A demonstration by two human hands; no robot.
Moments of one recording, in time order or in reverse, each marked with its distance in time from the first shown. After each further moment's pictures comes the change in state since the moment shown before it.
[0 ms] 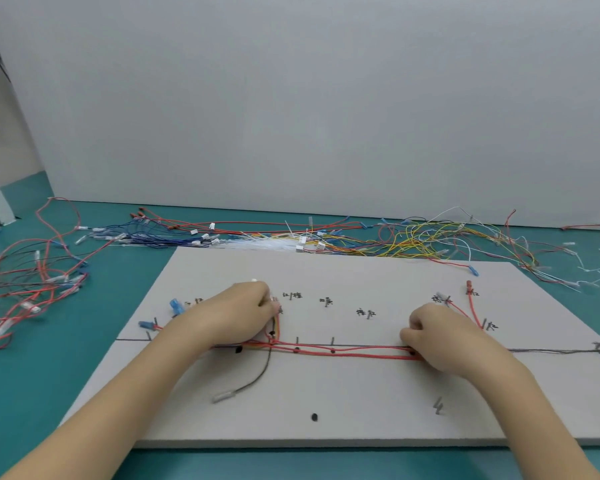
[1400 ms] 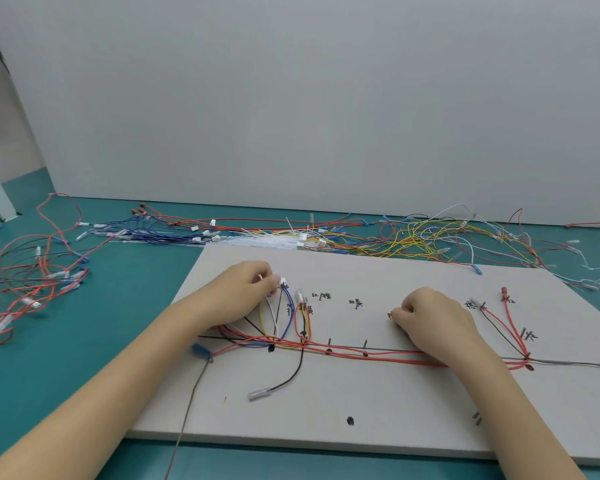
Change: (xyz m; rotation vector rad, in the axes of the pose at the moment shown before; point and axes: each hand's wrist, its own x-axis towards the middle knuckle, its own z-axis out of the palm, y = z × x) left_hand 0.019 -0.011 -0.003 -0.209 0.152 0.133; right_hand 0.018 -0.005 0.009 0.005 0.224 -0.021
